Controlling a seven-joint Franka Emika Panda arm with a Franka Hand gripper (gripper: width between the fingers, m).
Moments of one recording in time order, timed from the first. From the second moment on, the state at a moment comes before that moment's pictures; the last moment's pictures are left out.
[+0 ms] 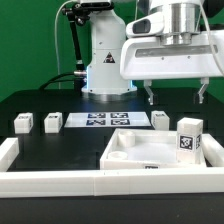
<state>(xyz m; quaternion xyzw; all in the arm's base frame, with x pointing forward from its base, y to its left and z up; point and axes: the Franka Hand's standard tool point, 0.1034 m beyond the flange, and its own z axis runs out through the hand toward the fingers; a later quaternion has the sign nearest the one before) 0.488 0.105 0.081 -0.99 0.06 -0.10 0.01</state>
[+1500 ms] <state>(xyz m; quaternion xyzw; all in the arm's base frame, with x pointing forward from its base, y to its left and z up) 0.408 0.101 0.050 -1.00 0.00 -0.05 -0.01</state>
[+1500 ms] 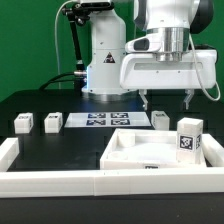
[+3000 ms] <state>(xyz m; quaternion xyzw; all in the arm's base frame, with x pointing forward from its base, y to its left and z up) 0.384 0.089 0.052 -0.91 0.02 0.41 0.01</state>
